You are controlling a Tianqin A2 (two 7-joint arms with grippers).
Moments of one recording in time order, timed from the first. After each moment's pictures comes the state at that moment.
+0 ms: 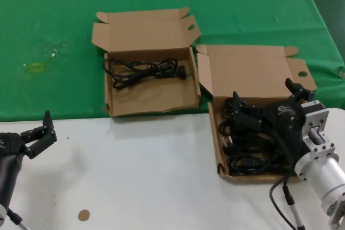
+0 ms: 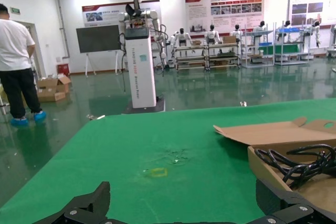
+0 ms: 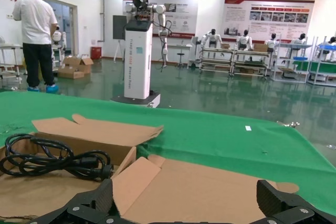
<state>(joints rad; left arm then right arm) 0.00 -0.30 1.60 -1.60 -1.80 0.00 0.00 0.05 0.29 -1.64 1.55 1.80 -0.03 -0.02</state>
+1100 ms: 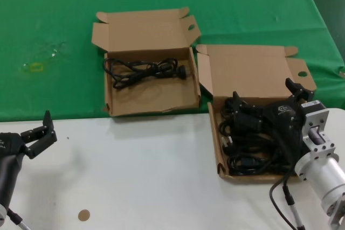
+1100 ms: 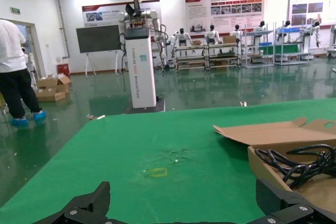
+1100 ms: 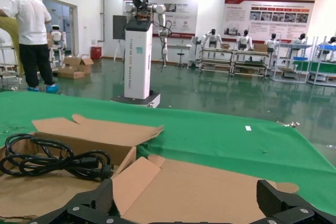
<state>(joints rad) 0.00 -0.30 1.60 -1.60 -1.80 0.00 0.00 0.05 0.29 -1.64 1.55 1.80 -0.03 -0.02</state>
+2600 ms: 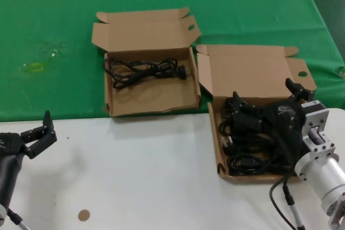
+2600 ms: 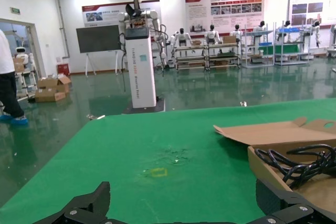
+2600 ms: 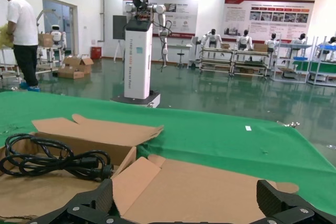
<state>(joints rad) 0.00 -0.30 1.60 -1.60 -1.80 0.00 0.00 0.05 0.29 -1.64 1.55 1.80 -0.03 -0.02</state>
